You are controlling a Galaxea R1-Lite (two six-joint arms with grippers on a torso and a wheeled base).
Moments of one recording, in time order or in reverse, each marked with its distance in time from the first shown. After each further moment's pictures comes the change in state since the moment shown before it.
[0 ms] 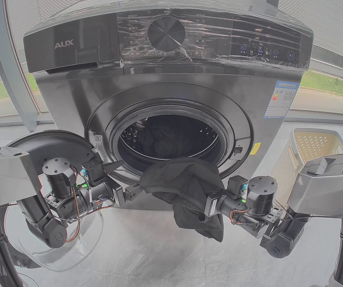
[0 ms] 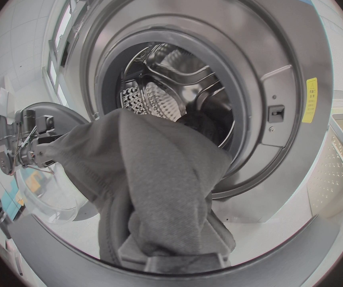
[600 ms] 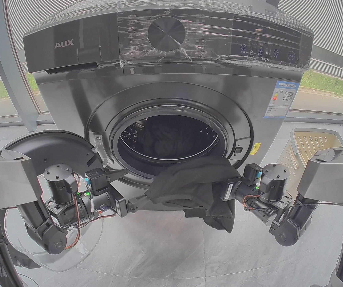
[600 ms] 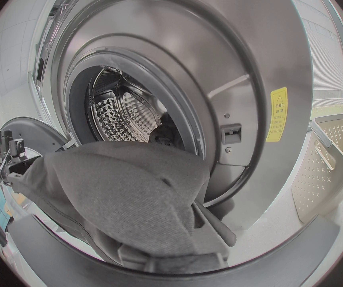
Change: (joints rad) left arm -0.028 -0.007 0.055 0.000 -0.039 0.047; right arm -0.123 -0.017 -0.015 0.005 -0.008 0.006
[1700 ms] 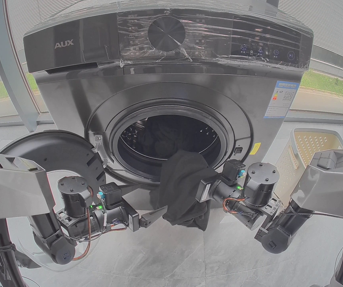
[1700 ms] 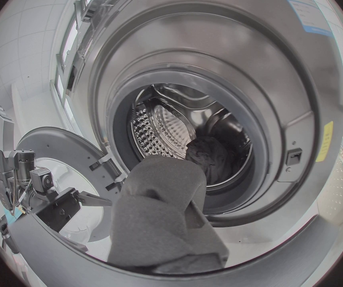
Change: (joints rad) left arm -0.099 0.040 0.039 0.000 0.071 0.010; right arm 0.156 -0.033 -0.090 0.006 -0.007 -0.005
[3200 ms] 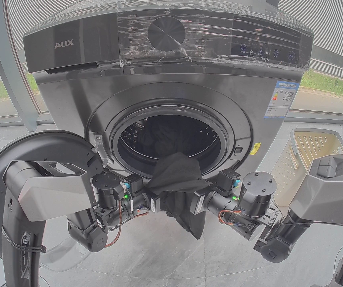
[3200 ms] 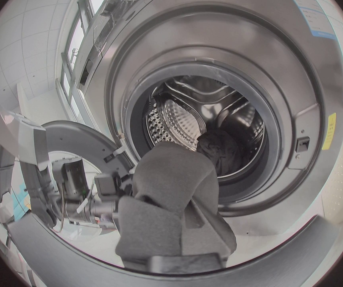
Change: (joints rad) left arm -0.024 0.276 -0.351 0.000 0.137 -0.081; right arm 0.067 -0.011 0.046 -0.006 -0.008 0.007
